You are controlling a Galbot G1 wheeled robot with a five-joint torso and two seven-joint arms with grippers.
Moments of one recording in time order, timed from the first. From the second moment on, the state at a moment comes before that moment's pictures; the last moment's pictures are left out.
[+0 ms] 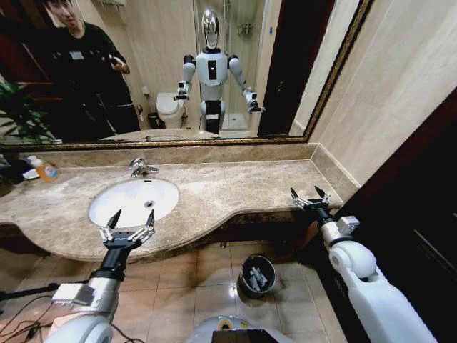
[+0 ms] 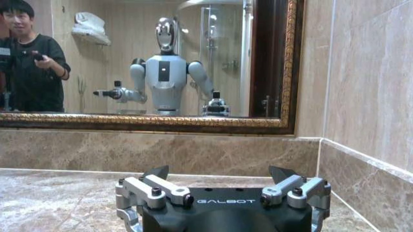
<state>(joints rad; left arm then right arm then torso) 1.84 -1.36 -0.82 -2.47 -0.37 0.04 0.05 -1.34 1.04 0.68 2.00 0.53 -0.10 0.02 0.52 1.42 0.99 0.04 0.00</state>
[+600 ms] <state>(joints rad) 1.84 -1.36 -0.82 -2.47 -0.37 0.04 0.05 -1.34 1.04 0.68 1.99 0.53 -0.10 0.02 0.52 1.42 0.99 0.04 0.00</state>
